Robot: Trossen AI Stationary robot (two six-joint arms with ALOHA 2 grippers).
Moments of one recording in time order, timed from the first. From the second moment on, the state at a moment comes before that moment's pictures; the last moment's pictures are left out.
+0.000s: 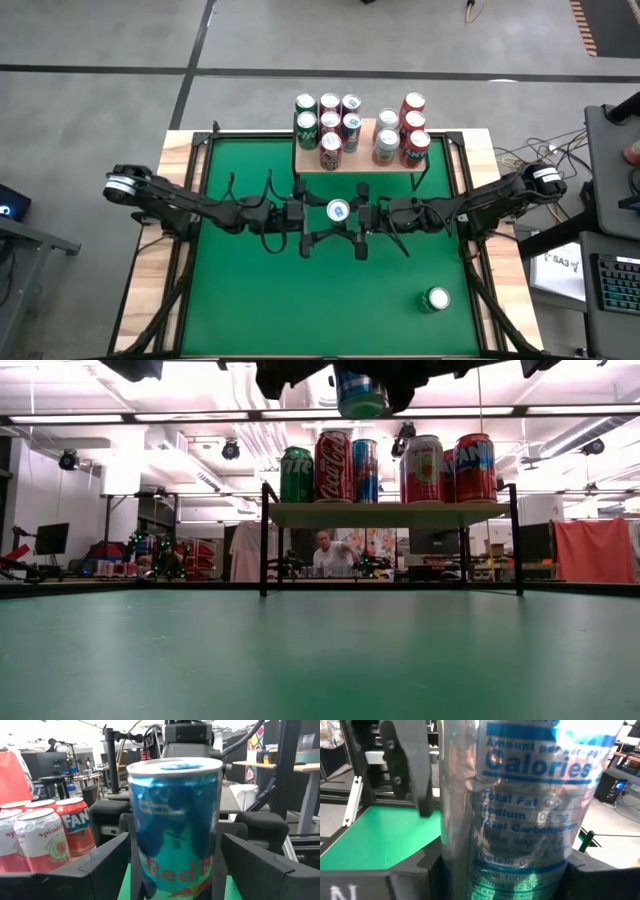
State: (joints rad) left arm -0.18 1.50 0.85 0.74 -0.24 0.09; right arm 0.18 1.42 0.84 0.46 0.24 -0.08
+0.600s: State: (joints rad) left arm -0.18 1.52 0.87 0.76 -0.25 0.12; right arm 0.19 1.42 0.84 0.46 0.24 -0.09
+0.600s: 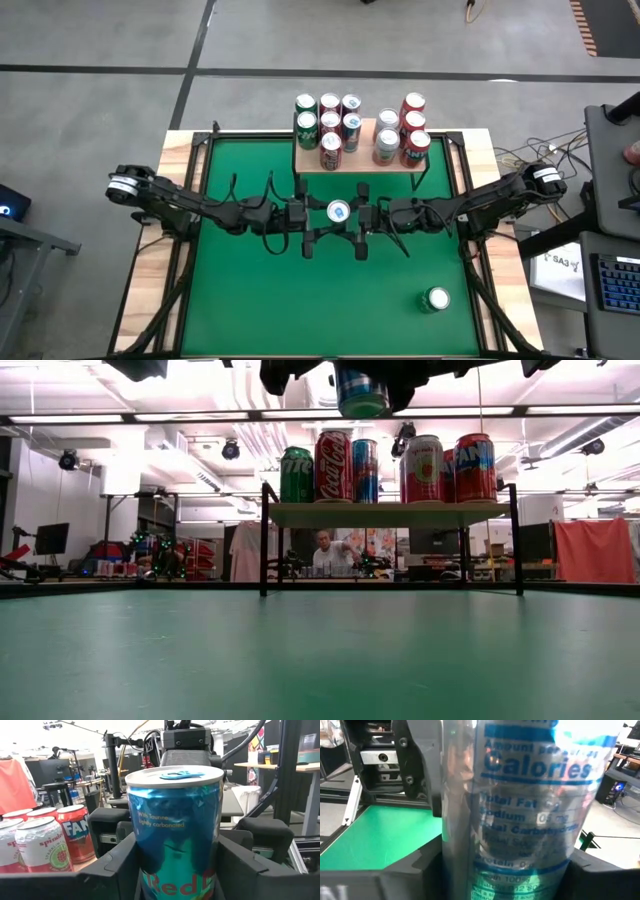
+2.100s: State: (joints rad) left arm -0.18 1.42 0.77 0.61 -0.36 0.12; right arm 0.18 1.57 1.46 -0.42 0.37 -0.02
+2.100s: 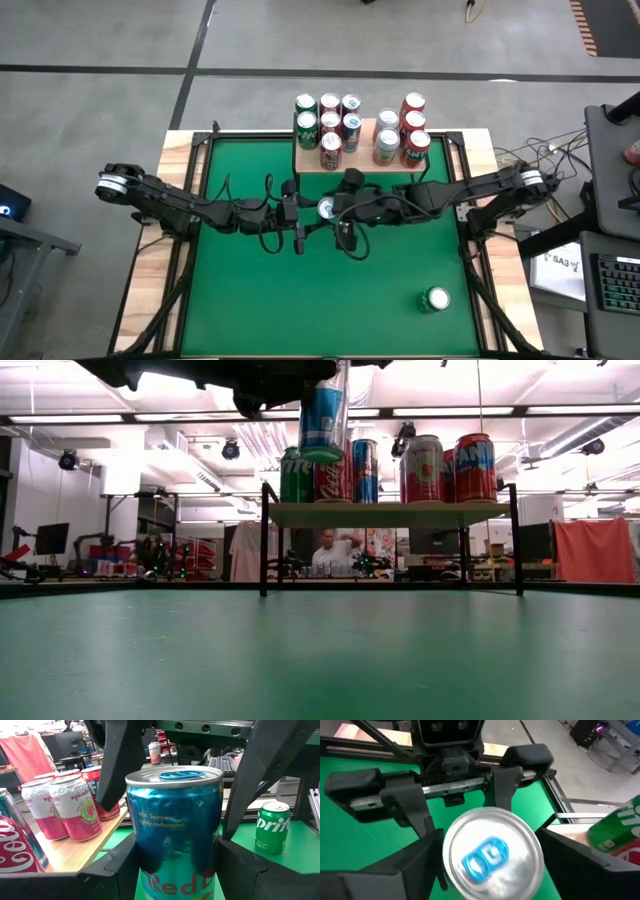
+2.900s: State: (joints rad) left arm -0.18 1.41 0.77 0.62 -0.36 0.15; right arm 0.15 1.55 1.60 -0.67 0.37 0.02
